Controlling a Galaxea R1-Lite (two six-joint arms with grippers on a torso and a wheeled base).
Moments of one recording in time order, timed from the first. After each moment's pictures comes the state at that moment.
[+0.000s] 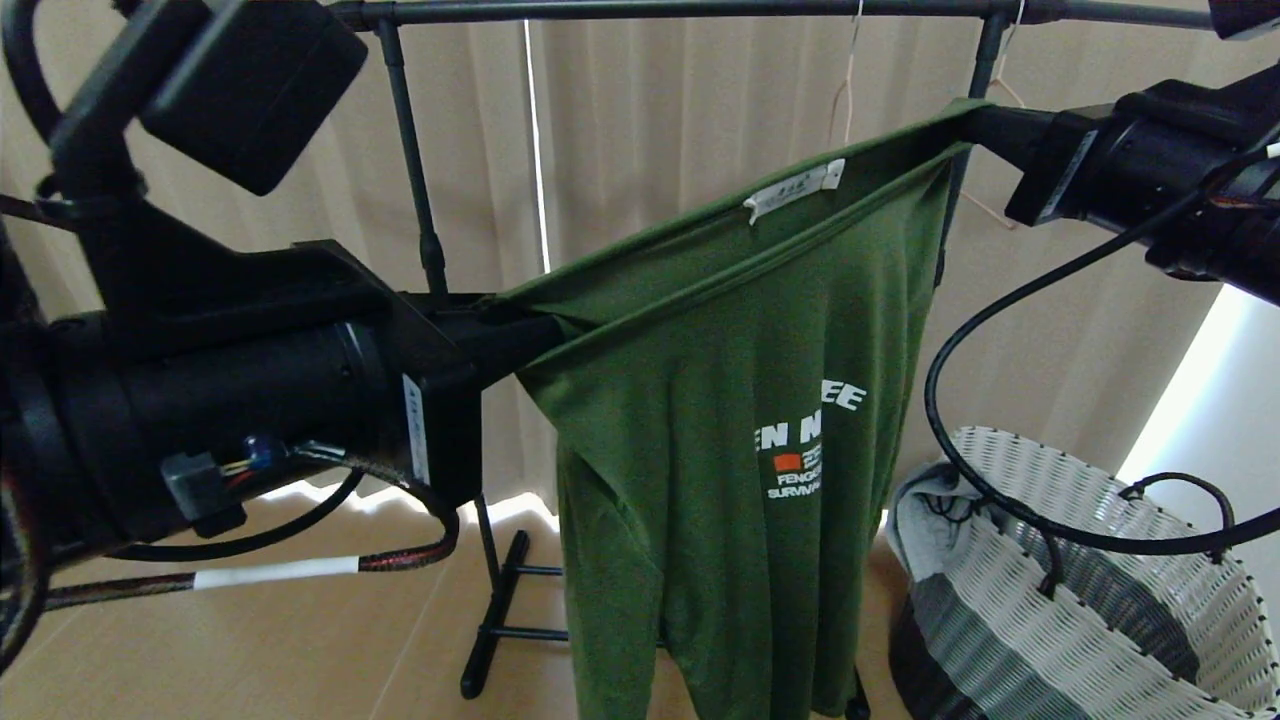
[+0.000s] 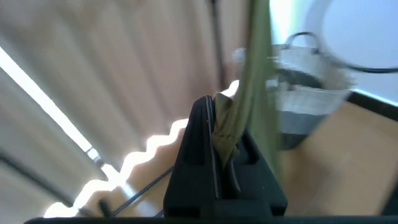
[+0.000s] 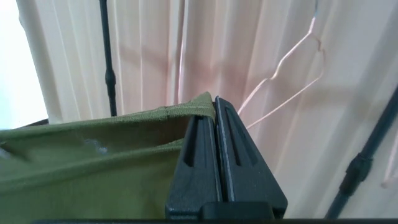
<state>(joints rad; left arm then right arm) -0.84 1.32 -0.98 -0.24 0.07 0.15 0.36 1.51 -1.12 -0.55 0.10 0.02</state>
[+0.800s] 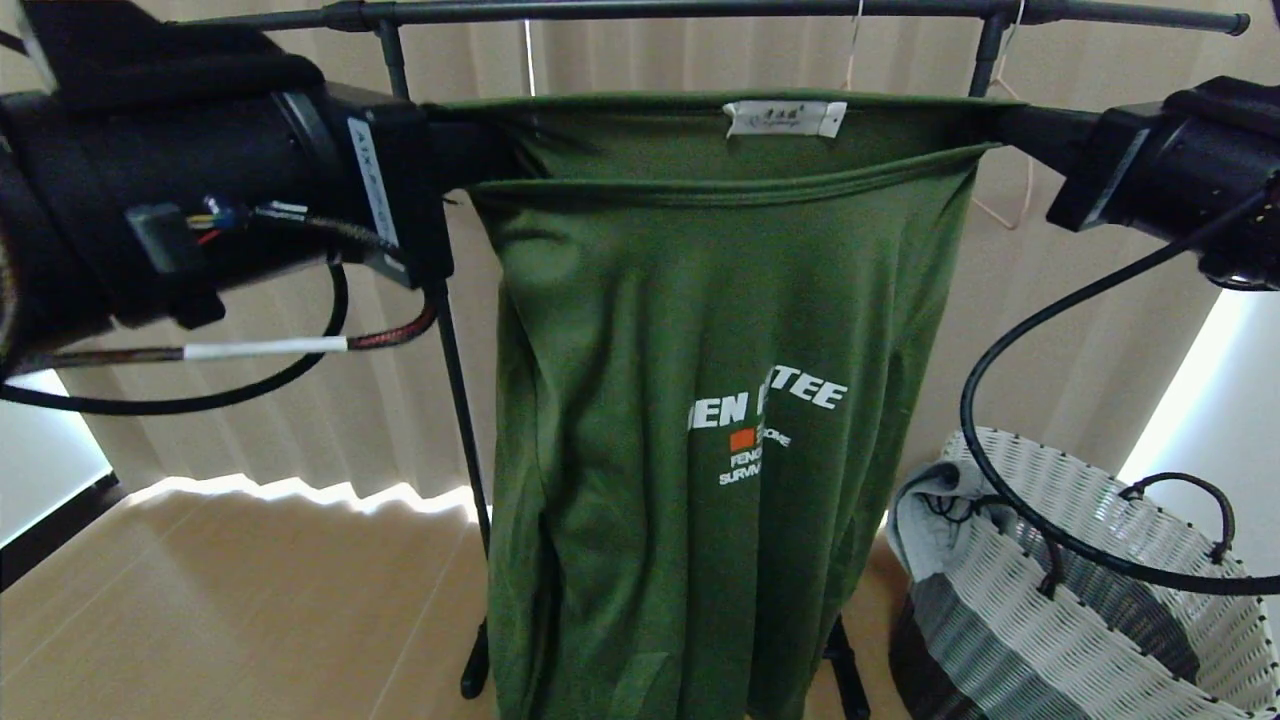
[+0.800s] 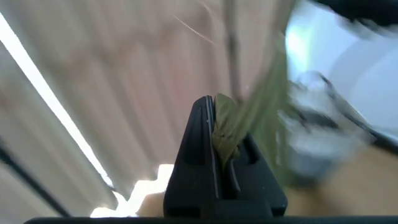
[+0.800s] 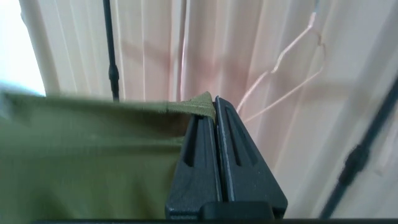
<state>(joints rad) -0.71 1.38 -1.18 -0.25 0.08 0.15 0.36 1.43 -1.09 -0.49 0.09 0.02</state>
